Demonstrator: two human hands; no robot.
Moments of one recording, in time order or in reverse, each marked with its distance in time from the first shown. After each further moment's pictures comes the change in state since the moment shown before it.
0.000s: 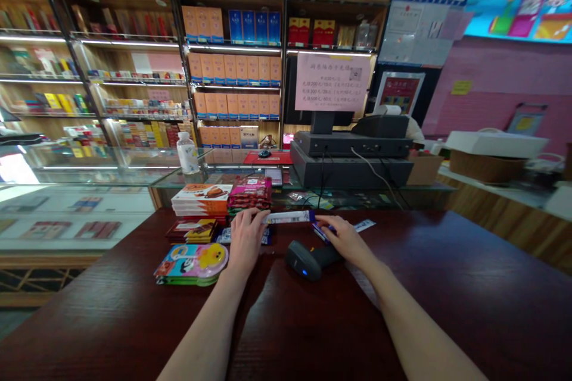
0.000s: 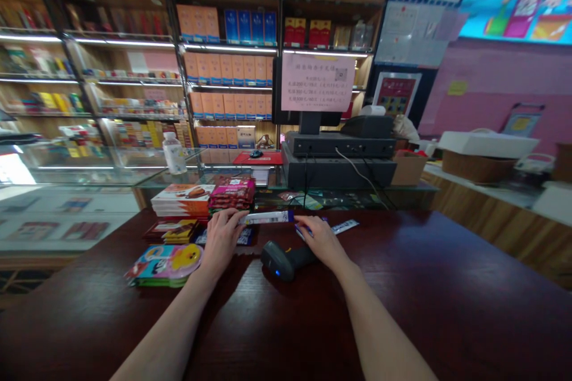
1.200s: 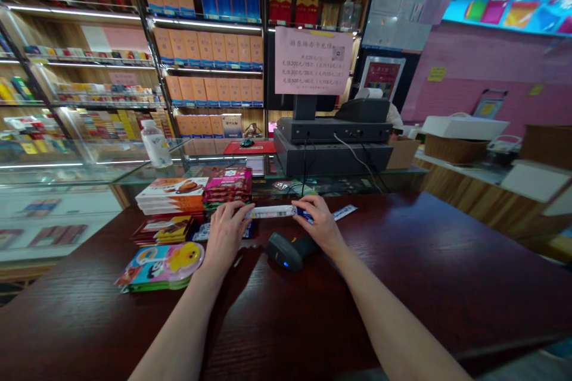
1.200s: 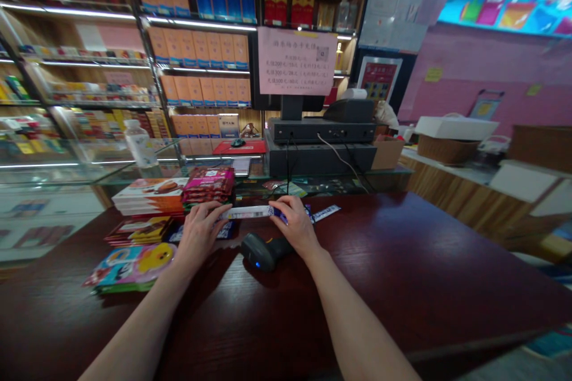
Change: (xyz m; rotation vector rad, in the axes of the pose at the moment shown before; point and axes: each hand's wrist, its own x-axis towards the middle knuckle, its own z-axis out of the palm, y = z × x) left_hand 0.005 -0.003 0.003 -0.031 -0.027 0.104; right_hand 0.004 -0.015 0.012 0.017 0.269 -0.167
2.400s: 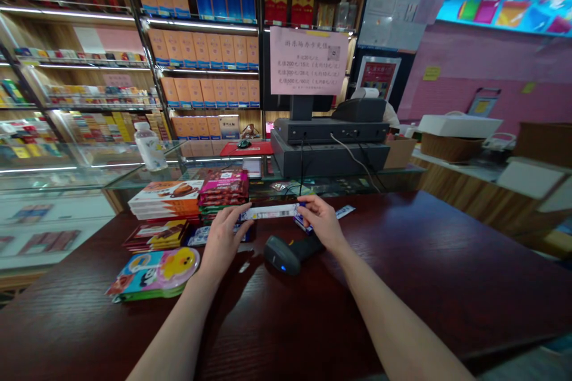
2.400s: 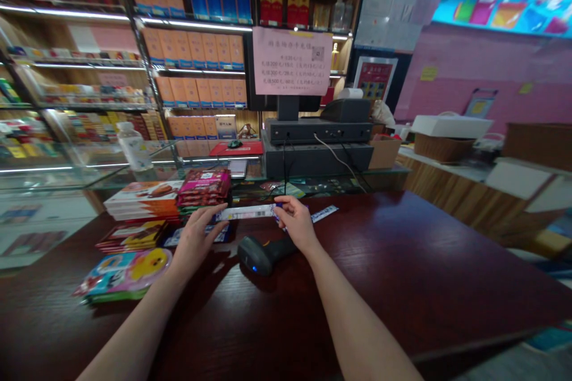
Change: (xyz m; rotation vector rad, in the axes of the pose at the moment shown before) left_hand 0.003 0.002 0.004 -0.306 0.006 -0.056; right_hand 0.010 -0.007 -0.004 0.645 0.048 0.540
